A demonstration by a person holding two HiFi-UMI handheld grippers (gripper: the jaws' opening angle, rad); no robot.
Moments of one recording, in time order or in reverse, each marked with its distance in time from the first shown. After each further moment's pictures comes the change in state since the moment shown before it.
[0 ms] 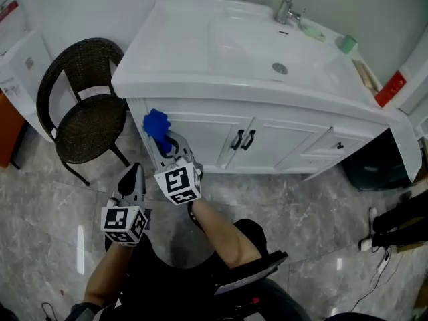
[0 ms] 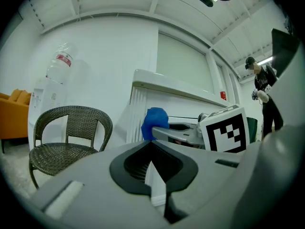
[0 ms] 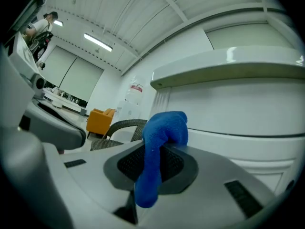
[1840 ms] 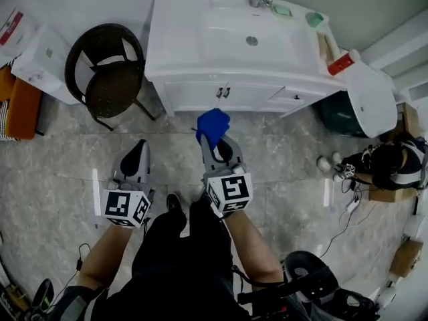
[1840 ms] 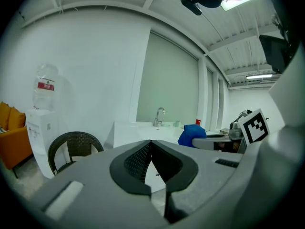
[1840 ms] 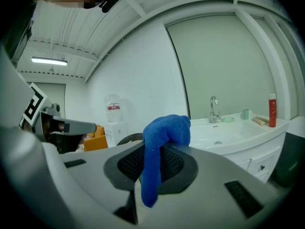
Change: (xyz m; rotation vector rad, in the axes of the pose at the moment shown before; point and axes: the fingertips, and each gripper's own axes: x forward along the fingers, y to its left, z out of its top) left arm -0.180 -0.105 0.361 -0.005 0.147 -0.159; right arm -0.272 -0.045 0.346 0.384 0.206 -0.254
